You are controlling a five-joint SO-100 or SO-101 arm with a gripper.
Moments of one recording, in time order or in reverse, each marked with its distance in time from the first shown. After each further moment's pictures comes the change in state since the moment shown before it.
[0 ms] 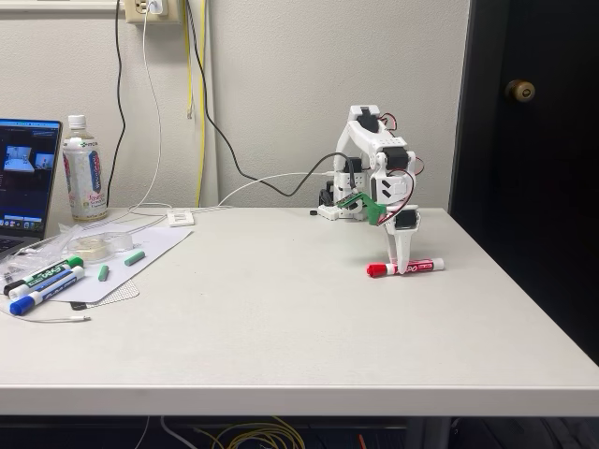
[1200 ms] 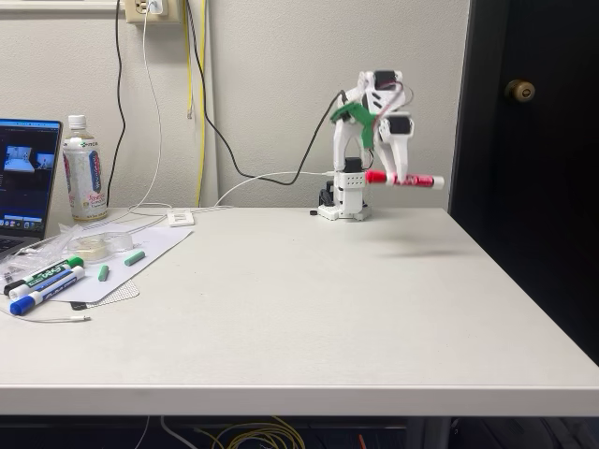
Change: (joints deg) arm -0.4 45.7 13.2 11.0 -1.4
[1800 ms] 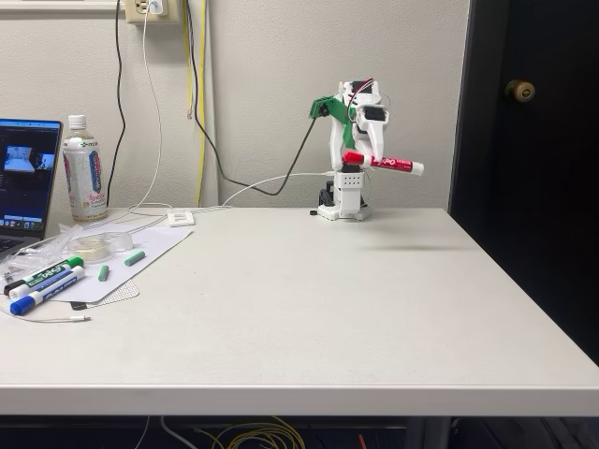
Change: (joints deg) arm 8.7 31.6 33.4 -23.0 -3.4
